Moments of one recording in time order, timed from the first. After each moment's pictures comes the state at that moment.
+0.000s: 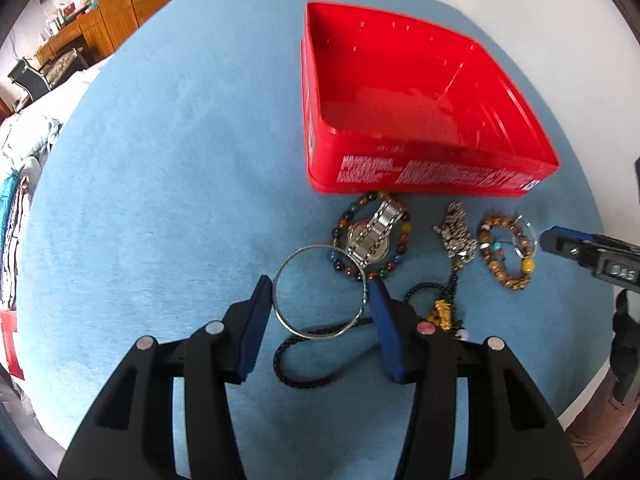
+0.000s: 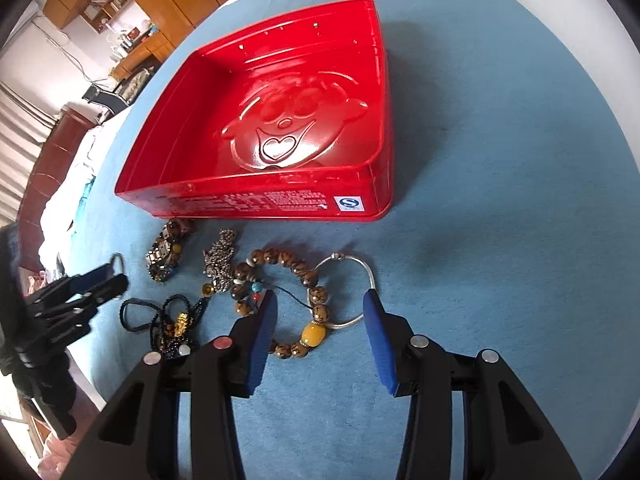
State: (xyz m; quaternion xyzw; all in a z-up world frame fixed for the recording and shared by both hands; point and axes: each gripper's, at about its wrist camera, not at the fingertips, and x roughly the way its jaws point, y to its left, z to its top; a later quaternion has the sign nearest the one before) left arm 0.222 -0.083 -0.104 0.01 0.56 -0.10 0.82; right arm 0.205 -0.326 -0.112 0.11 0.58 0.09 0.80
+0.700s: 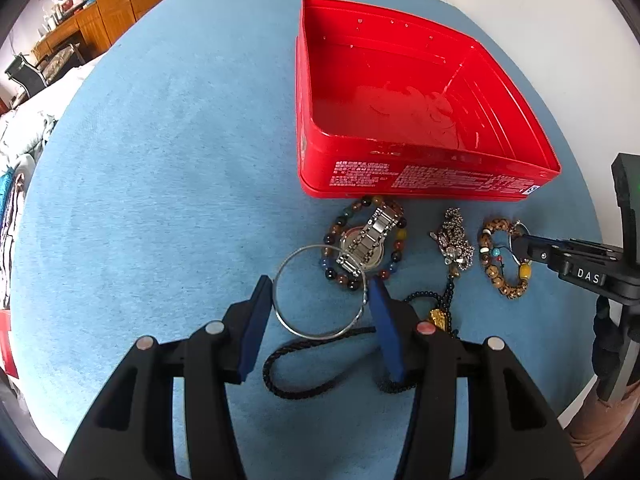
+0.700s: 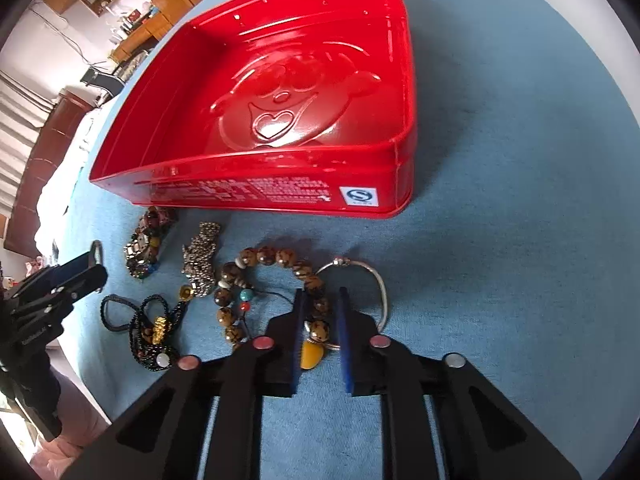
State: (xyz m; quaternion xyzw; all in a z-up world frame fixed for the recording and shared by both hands) left arm 0.238 -0.097 -0.128 0.01 0.57 -0.11 0.81; right arm 0.222 -0.318 -0.142 0.10 0.60 0.10 0.79
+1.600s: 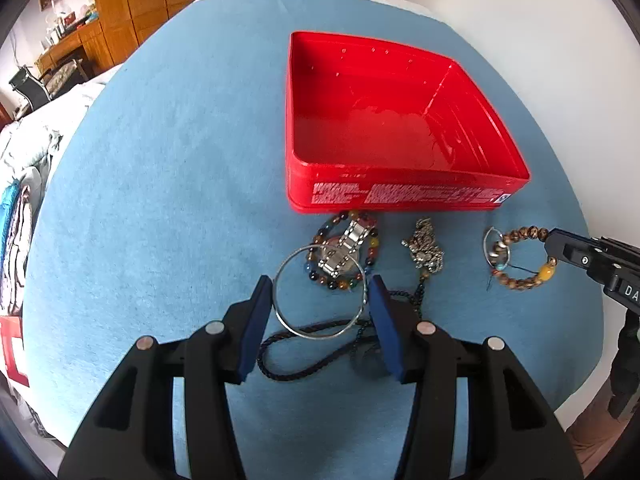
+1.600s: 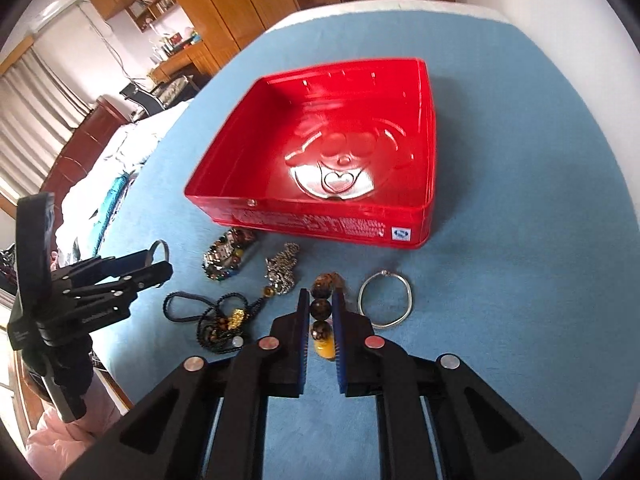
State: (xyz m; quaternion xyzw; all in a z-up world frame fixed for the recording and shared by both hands) left arm 0.213 -0.102 -0.091 0.01 0.54 -0.11 0.83; right arm 0.173 -0.305 -0.049 0.08 0.51 0.14 0.84
